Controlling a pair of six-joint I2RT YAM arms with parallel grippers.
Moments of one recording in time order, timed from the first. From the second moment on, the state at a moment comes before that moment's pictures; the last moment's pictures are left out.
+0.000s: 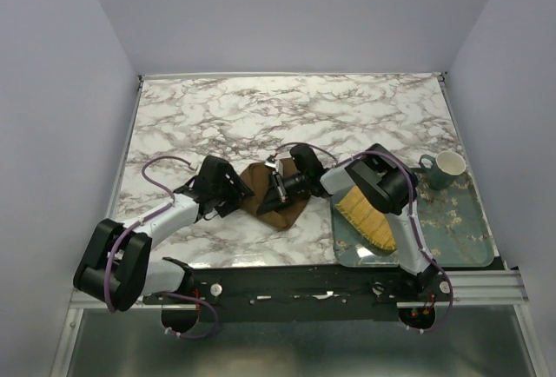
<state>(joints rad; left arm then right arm) -0.41 1.27 0.53 -0.17 0.07 -1.04 0.71 2.22 1.10 0.49 -1.10 0.85</state>
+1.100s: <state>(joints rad) -0.44 1.39 0.69 -0.34 0.00 -1.02 0.91 1.89 1.34 -0.40 -0.34 0.31</state>
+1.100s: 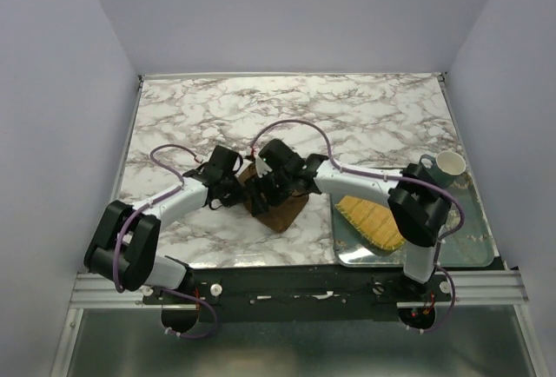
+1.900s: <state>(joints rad) -0.43 1.43 0.73 -0.39 0.04 -1.05 1.32 1.99 1.29 -0.25 0.59 0.12</state>
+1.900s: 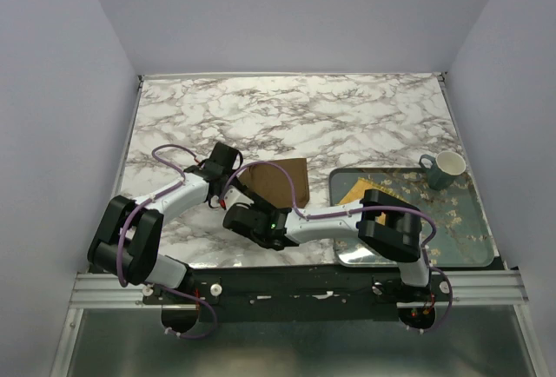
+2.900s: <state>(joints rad) -0.40 1.19 0.59 -0.31 0.03 -0.93 1.04 1.91 1.11 0.02 -0.03 0.25</state>
